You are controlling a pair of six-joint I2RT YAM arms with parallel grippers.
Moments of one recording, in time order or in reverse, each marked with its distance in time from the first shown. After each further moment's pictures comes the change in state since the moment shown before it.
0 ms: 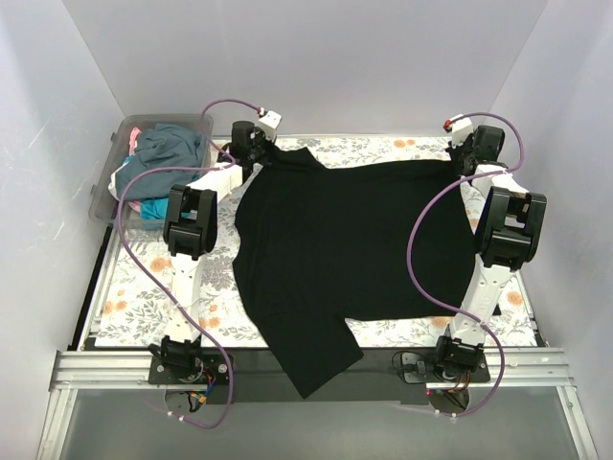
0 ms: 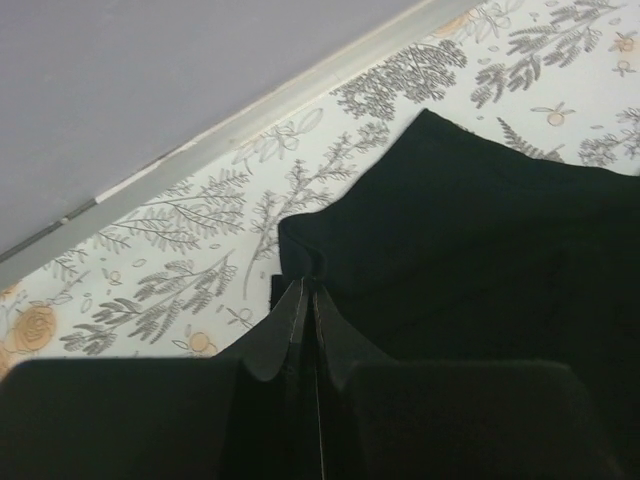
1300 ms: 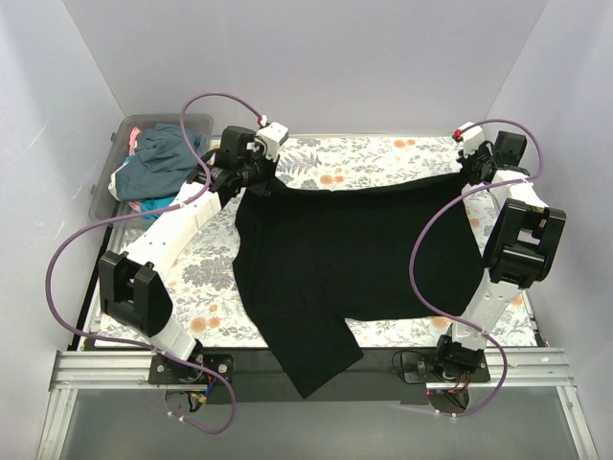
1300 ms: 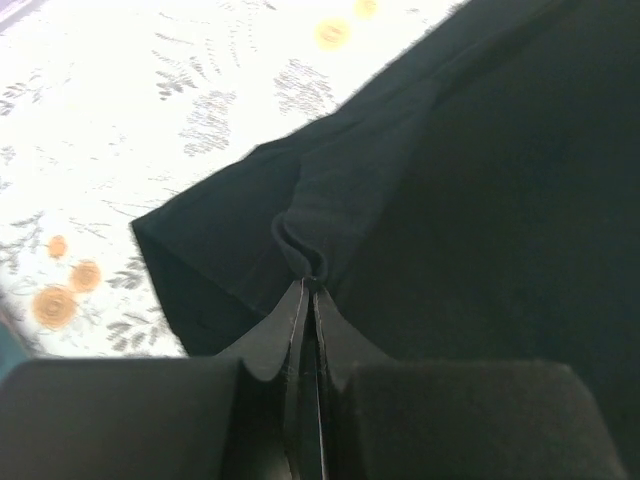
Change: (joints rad) left arm -0.194 -0.790 -0.396 -0.640 -0.084 -0.124; right arm -0.077 -0.177 -0.114 -0.153 -0.162 -0.159
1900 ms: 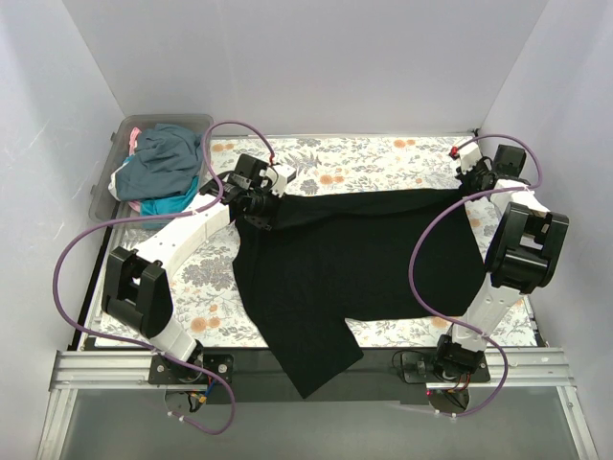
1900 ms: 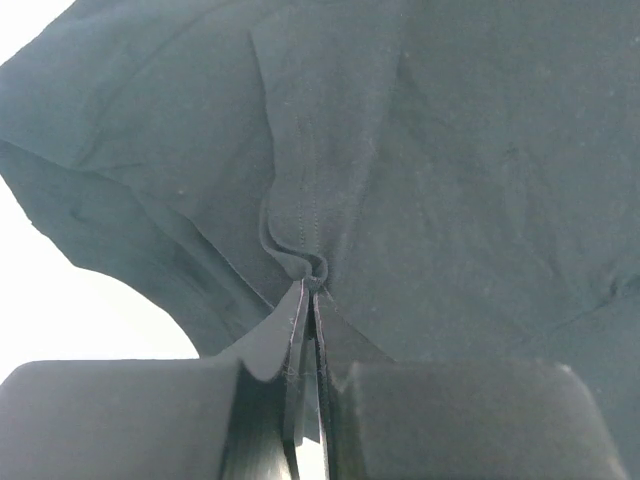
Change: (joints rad) left arm -0.064 -0.015 -0.159 -0.161 0.028 -0.013; right arm -0.023 -0.048 -0.121 -0.037 -0.029 -0.106
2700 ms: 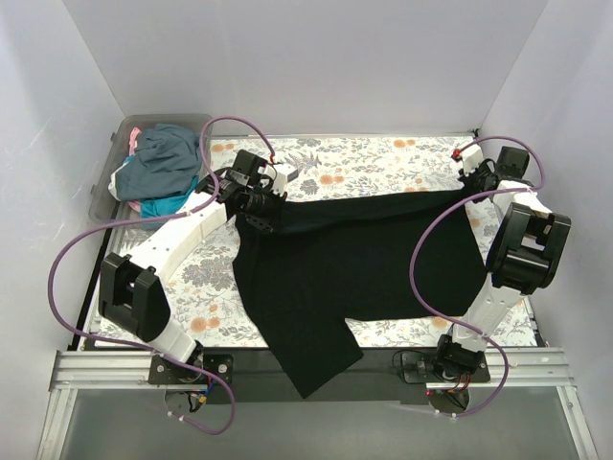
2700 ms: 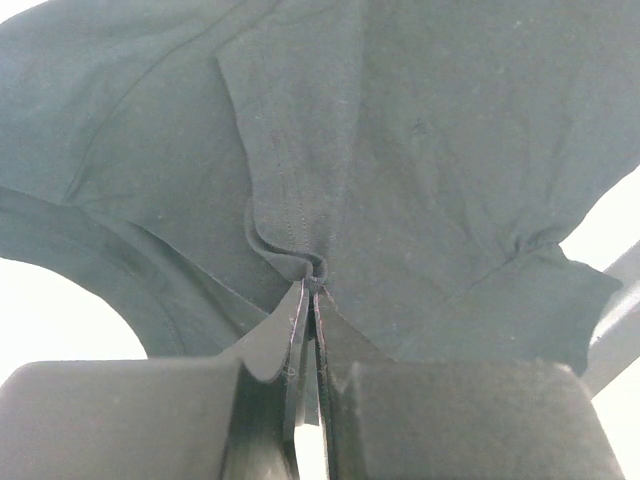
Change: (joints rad) left arm -0.010 -0.023 0.059 -0.117 0.124 -0.049; right arm -0.020 0.000 -0.007 -0.017 -0.006 -0.028
